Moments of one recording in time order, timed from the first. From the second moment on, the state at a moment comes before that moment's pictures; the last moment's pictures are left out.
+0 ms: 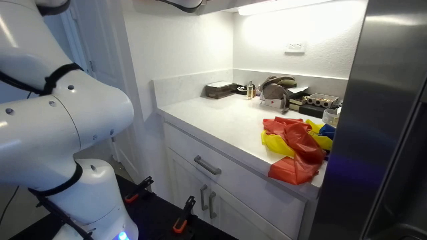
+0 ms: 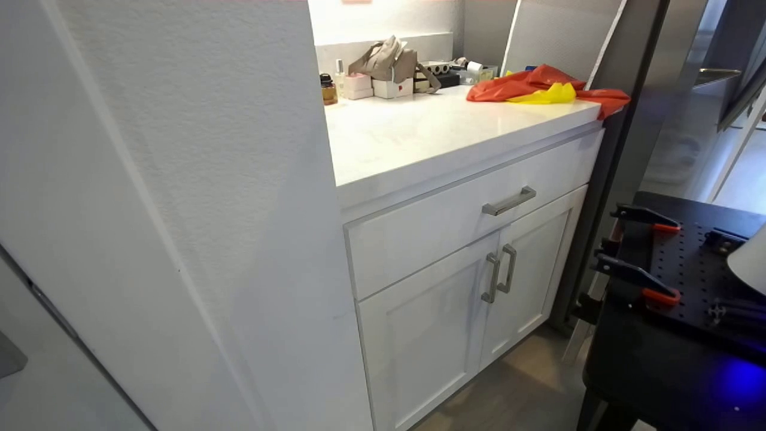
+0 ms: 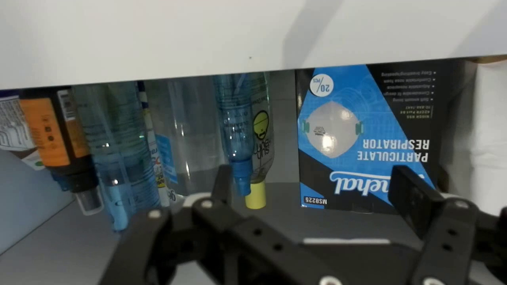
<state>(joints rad) -1.64 -0.55 1.22 -1.85 0.06 3.24 0.51</state>
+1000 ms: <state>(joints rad) -2.24 -0.53 1.71 -1.48 0.12 3.10 0.48</state>
